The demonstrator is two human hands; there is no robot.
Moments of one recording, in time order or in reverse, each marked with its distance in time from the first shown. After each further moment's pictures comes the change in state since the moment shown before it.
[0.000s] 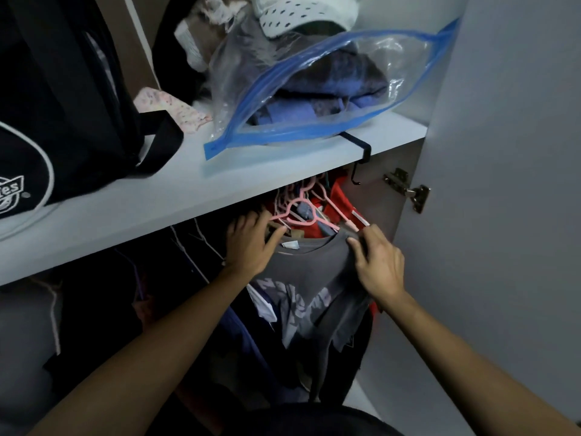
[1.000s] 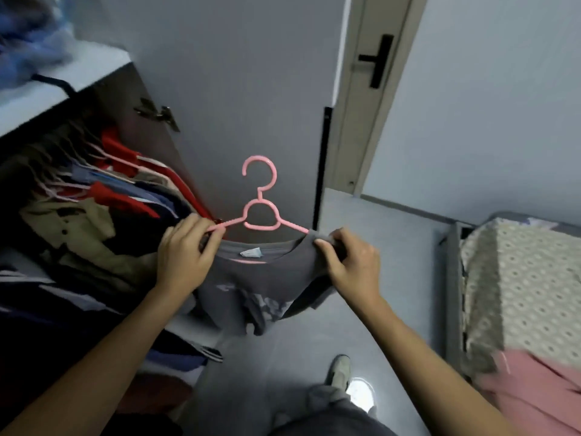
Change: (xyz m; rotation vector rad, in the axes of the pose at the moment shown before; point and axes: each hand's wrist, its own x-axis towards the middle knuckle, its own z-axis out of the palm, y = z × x) left_hand -0.166 0.231 -0.093 -0.587 -0.050 0.526; right_hand -0.318 0.039 -0.248 -0.170 0.378 0.481
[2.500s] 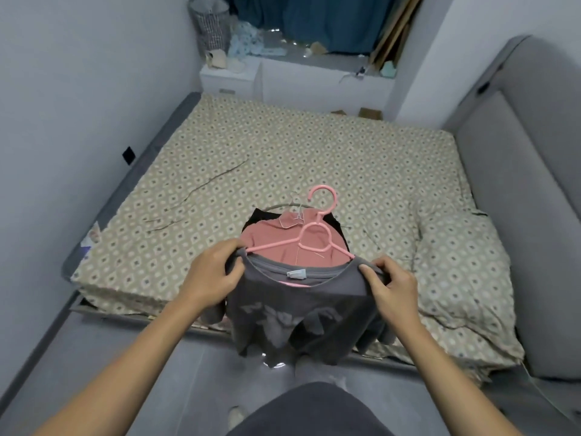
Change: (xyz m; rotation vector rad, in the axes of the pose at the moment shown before) left_hand -0.024 0.816 0.324 -0.952 -1.140 1.445; right_hand -0.336 0.242 -0.453 -0.586 1.233 1.316
